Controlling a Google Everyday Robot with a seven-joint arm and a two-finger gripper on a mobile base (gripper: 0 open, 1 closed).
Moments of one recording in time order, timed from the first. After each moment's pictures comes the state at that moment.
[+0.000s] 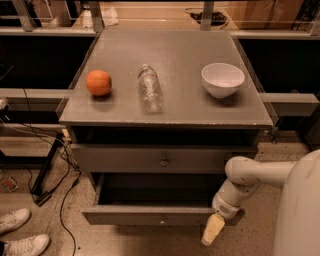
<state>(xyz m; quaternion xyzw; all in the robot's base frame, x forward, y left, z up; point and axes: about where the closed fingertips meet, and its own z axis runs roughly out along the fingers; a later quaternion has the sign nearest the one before) 0.429 -0.190 0.437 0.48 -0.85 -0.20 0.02</state>
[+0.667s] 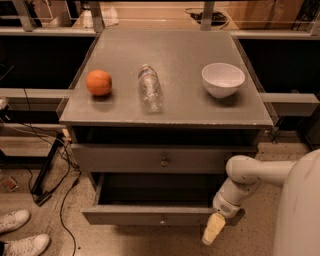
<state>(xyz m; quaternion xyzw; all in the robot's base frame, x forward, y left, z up) 0.431 -0.191 0.439 0.47 -0.85 -0.21 0.03</state>
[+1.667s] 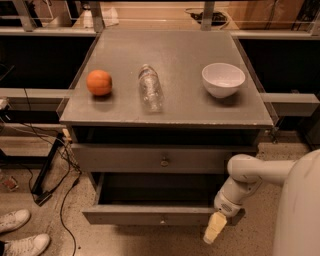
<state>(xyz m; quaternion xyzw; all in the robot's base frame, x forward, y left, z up) 0.433 -0.197 0.441 0.47 -0.86 -0.21 0.03</state>
